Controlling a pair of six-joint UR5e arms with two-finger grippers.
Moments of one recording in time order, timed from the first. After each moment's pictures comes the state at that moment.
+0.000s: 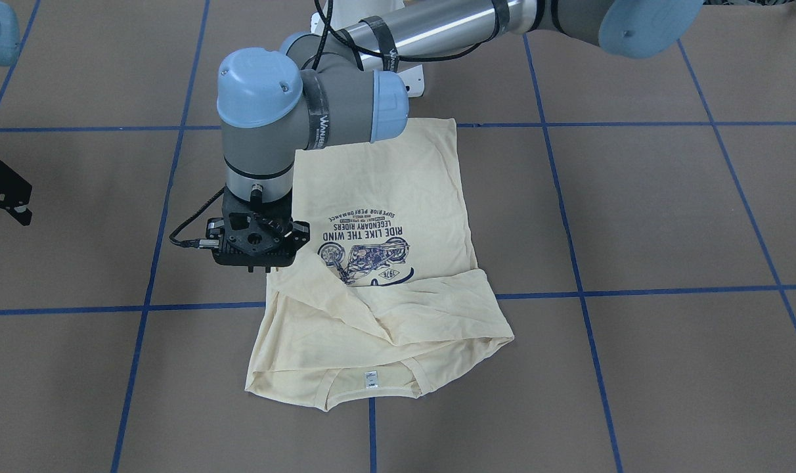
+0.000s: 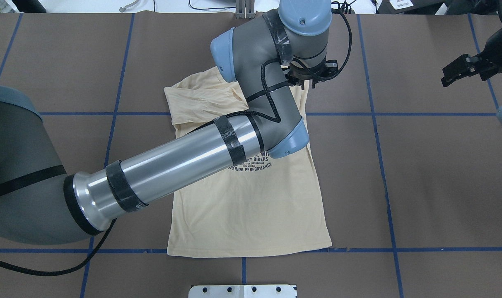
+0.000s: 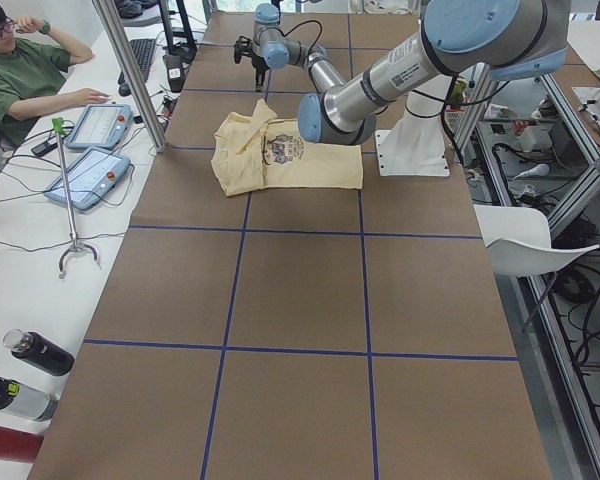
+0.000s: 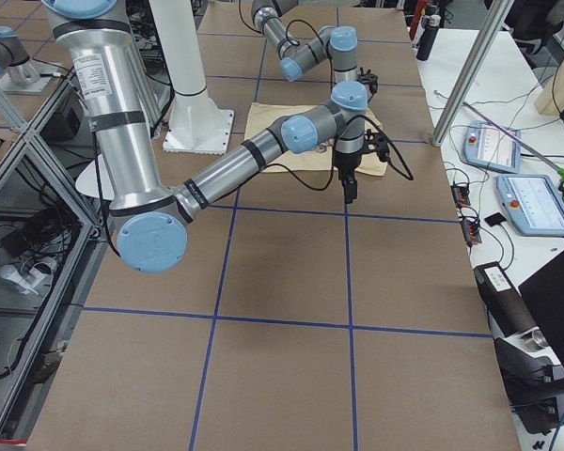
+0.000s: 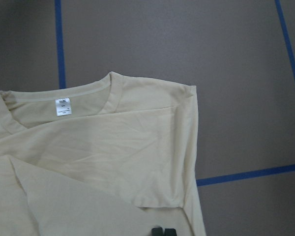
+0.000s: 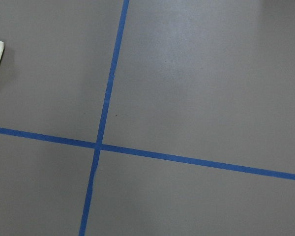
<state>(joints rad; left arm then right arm) -0.61 -2.90 -0.94 -1.90 -1.87 -1.30 1.18 -1.33 1.94 -1.71 2.18 0.44</state>
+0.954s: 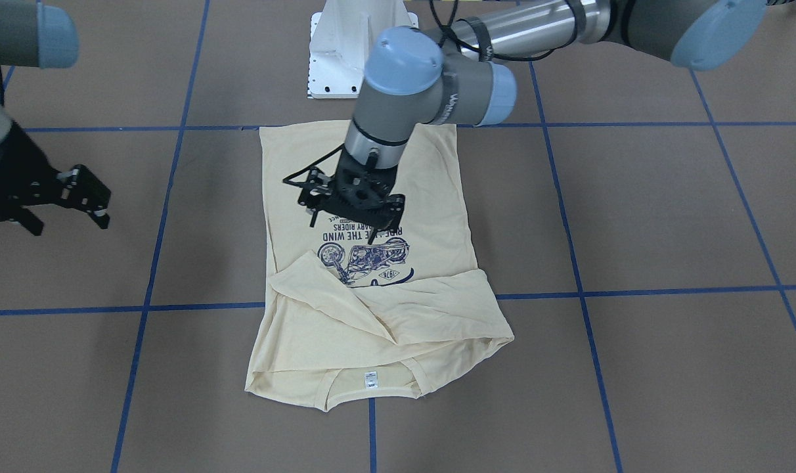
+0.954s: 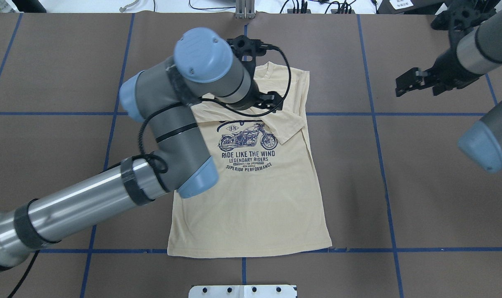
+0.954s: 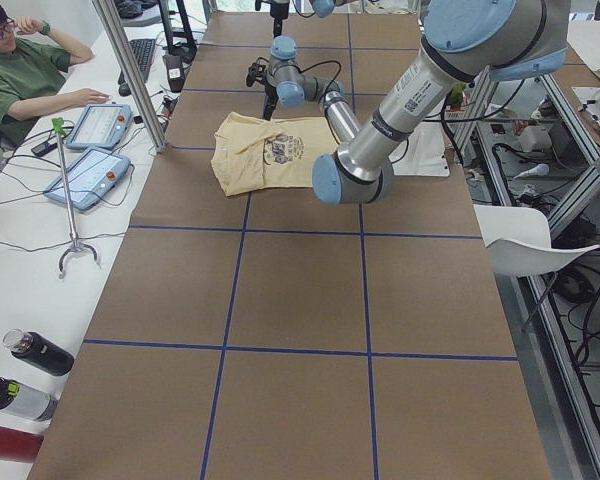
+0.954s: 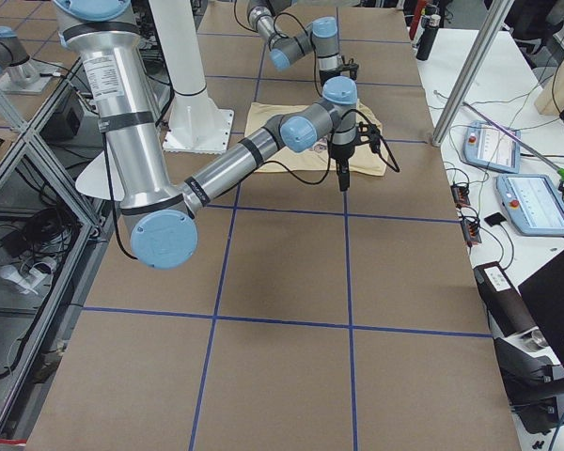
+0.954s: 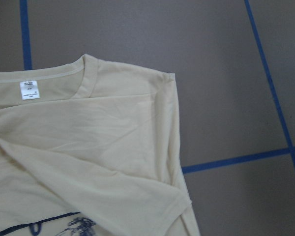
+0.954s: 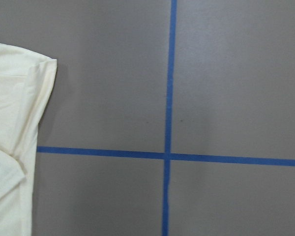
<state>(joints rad) -0.61 -2.39 -1.53 -1.90 -1.88 -1.02 0.95 -1.31 1.94 -1.48 2.06 0.89</state>
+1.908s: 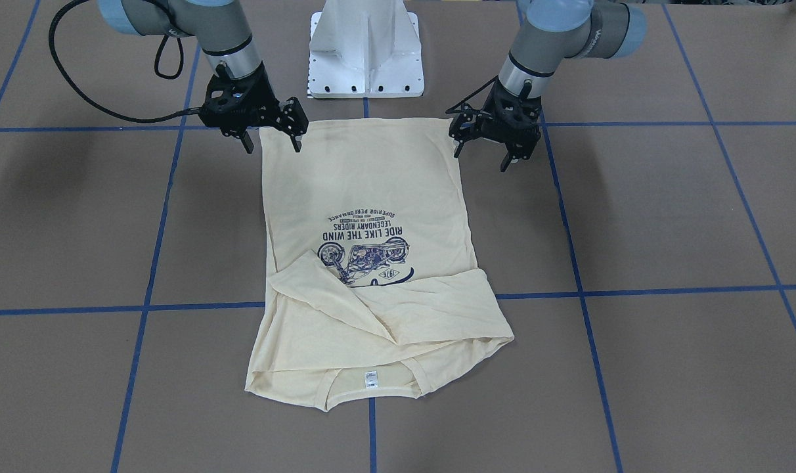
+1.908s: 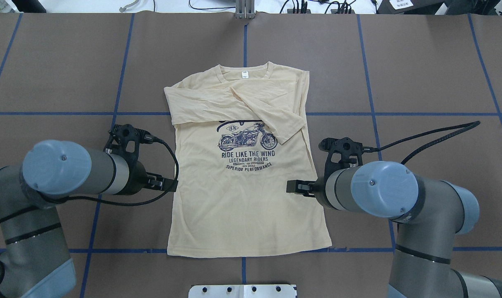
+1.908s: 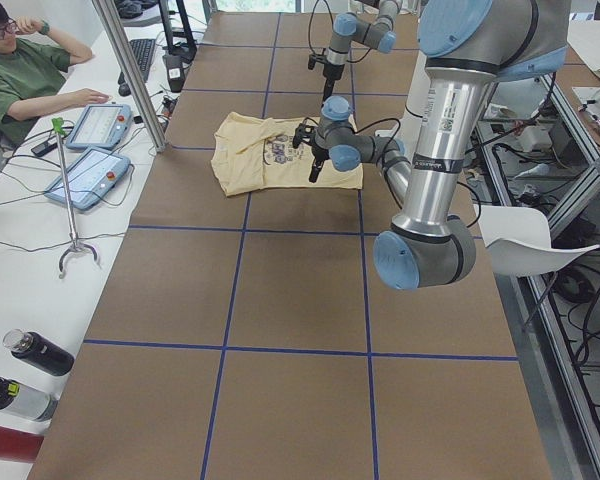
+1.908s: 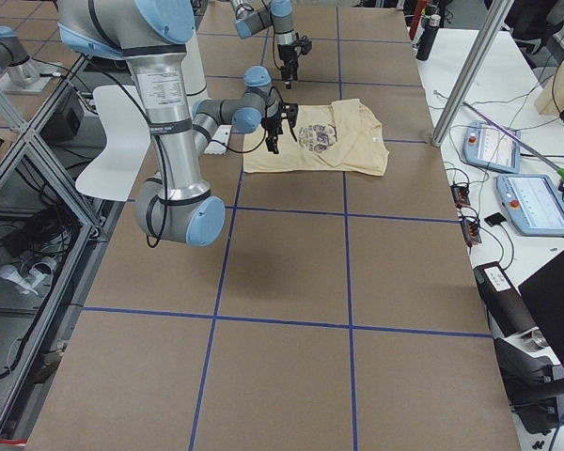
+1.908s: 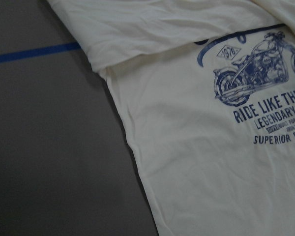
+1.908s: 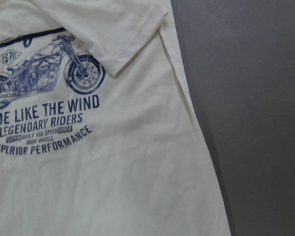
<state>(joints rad) -0.42 -1.80 -2.00 -1.91 -1.75 -1.10 0.34 -1.28 2.06 -1.43 1.63 1.47</state>
